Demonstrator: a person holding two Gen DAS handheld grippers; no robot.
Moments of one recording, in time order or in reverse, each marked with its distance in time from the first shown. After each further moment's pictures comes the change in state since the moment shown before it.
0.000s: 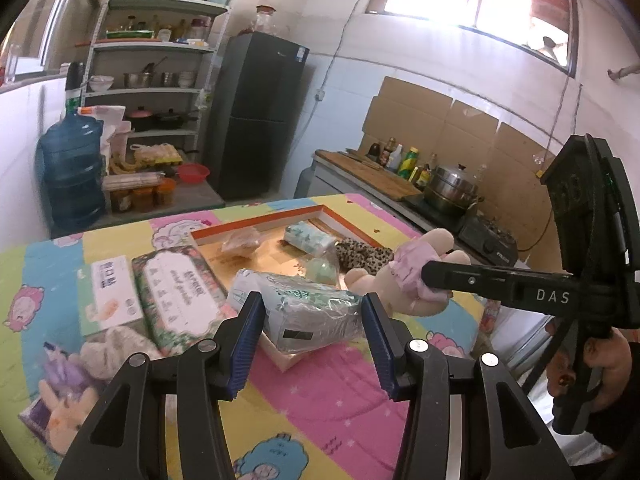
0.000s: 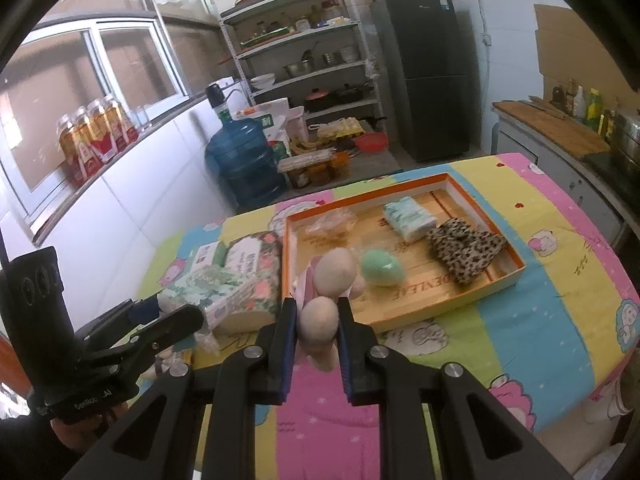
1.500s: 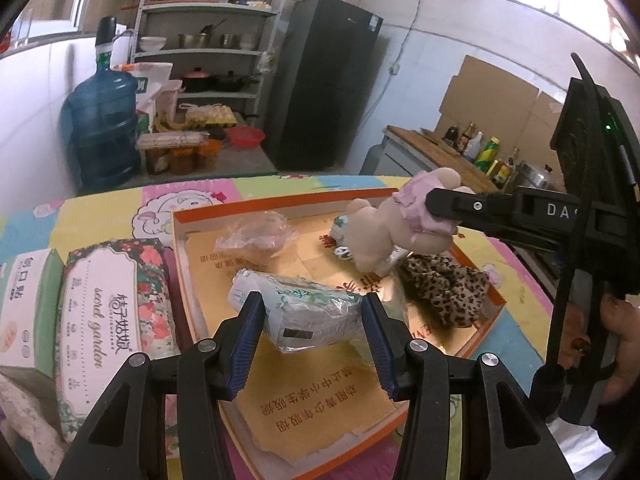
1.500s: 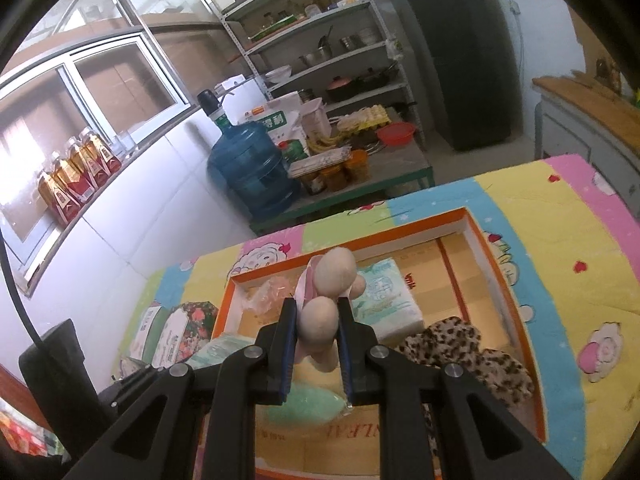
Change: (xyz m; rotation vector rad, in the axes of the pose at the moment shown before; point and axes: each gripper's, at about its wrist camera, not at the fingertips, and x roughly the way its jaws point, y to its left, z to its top) left arm 0.168 0.008 0.021 -0.135 0.093 0.248; right arm 0.144 -0.122 0.098 0.032 0.060 0.211
